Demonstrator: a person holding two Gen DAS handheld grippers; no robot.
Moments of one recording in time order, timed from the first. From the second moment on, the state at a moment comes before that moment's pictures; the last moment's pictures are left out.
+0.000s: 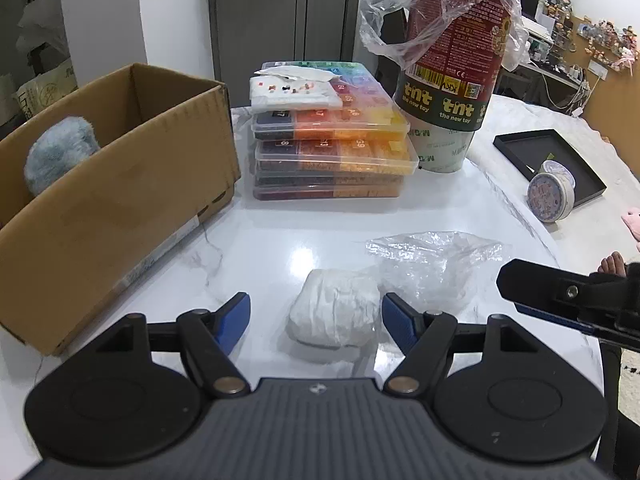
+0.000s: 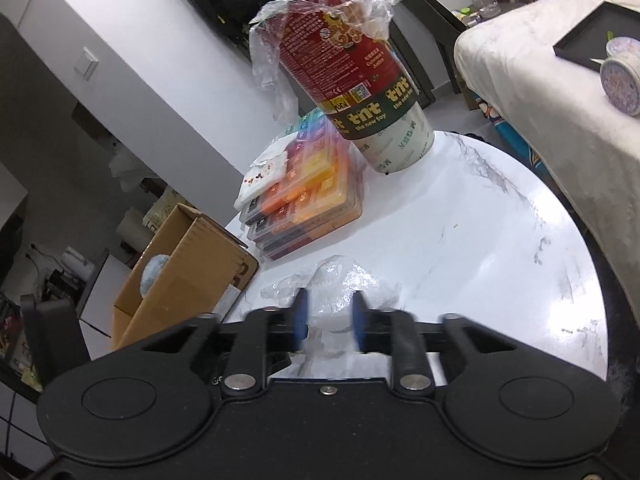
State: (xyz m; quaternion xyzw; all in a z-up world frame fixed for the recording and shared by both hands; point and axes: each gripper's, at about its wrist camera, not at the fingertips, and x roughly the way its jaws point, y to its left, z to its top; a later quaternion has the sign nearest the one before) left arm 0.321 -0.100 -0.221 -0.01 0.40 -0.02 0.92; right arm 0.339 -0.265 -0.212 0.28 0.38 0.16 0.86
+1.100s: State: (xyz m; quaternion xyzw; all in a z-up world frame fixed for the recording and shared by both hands) left arm 0.298 -0.041 -0.204 -0.06 0.43 0.03 0.90; right arm 0.358 -0.204 -0.234 0.06 0.37 0.17 0.91
